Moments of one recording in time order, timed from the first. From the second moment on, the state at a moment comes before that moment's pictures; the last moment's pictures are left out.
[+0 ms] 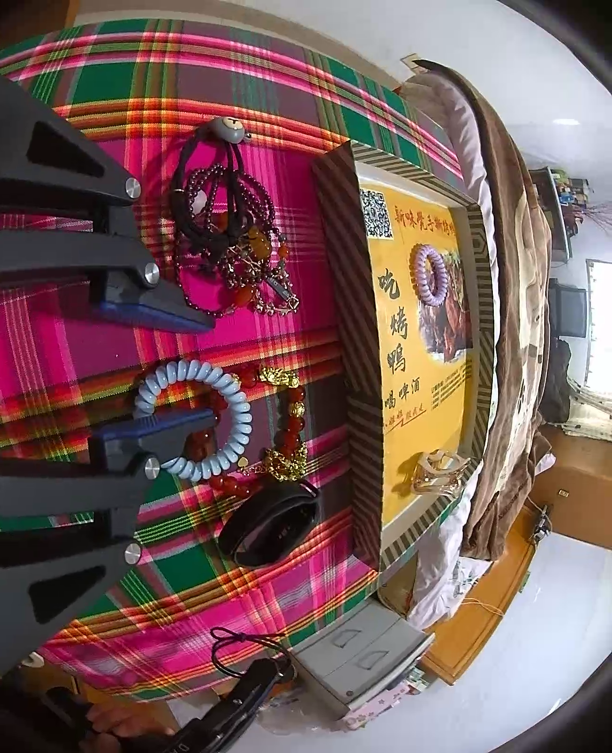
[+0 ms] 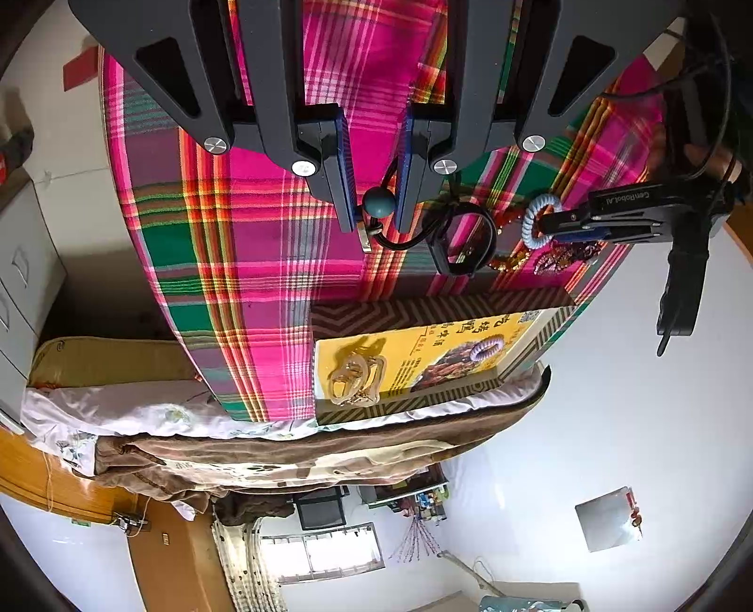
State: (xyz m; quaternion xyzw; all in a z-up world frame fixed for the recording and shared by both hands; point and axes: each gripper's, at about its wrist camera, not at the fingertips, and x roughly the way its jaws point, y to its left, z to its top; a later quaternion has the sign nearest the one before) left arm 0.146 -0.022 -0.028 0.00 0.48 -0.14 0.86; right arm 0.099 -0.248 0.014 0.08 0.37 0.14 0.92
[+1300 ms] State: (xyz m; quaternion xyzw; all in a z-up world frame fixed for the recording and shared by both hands) left arm 0.197 0.016 0.050 -0.02 0.39 -0.10 0.91; right arm 0.174 -0.207 0.064 0.04 0.32 0.15 0.93
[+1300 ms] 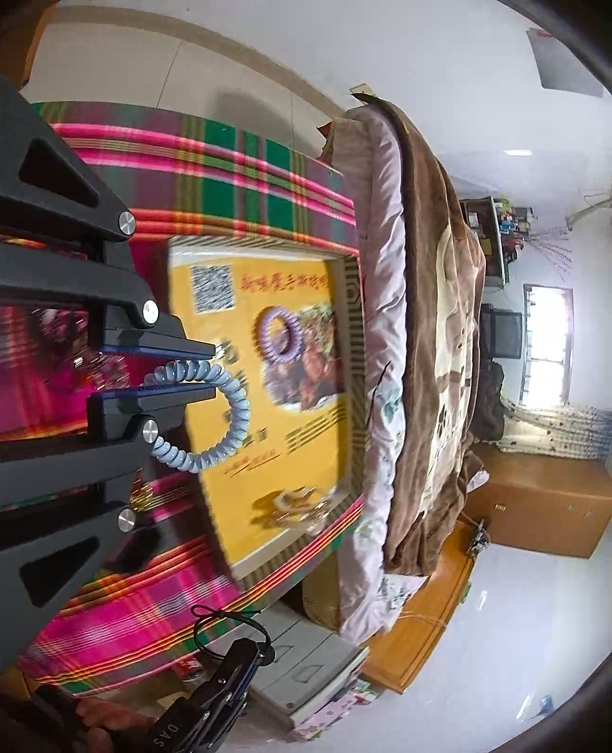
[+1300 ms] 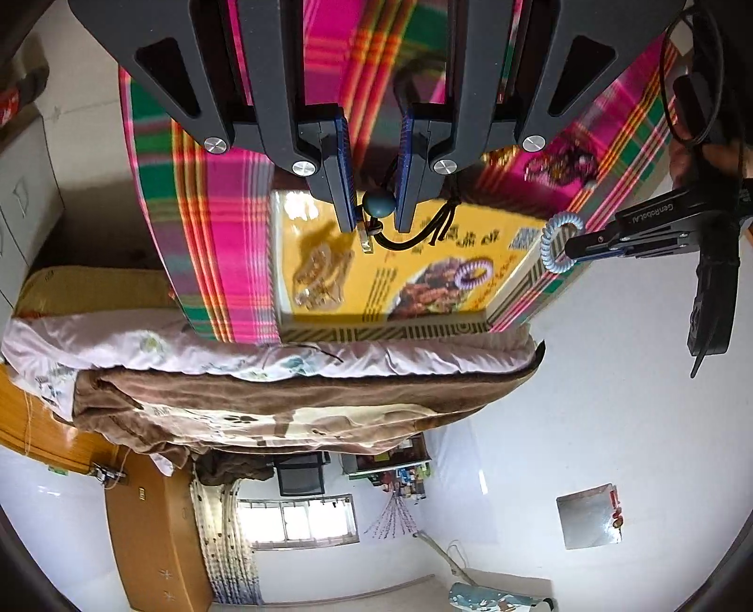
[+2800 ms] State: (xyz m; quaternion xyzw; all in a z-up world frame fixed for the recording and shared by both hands) left arm 0.375 0.049 -0.027 -0.07 0.48 -0.05 0.87; right arm 0.345 -0.144 -0.008 -0.03 0.44 0.13 0.89
